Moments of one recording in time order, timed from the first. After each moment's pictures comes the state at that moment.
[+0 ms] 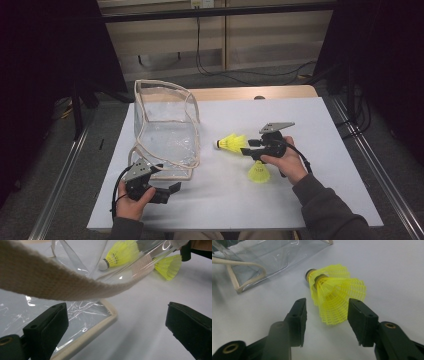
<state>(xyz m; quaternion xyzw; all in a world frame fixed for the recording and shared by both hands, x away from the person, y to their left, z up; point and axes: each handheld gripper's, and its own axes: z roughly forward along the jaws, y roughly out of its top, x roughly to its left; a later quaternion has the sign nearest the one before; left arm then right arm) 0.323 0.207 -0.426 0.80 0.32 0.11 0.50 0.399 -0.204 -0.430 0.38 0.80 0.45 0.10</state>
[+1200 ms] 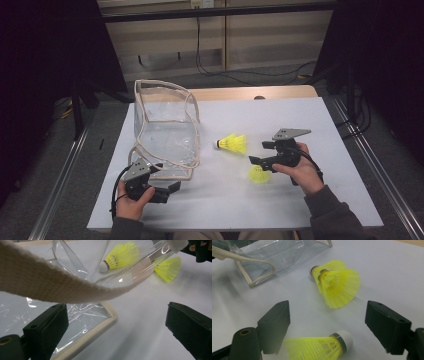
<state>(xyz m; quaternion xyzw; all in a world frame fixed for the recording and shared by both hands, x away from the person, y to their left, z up) 0.322 0.208 -0.424 0.79 0.32 0.11 0.51 0.363 -0.226 -0.417 0.39 0.79 0.46 0.12</state>
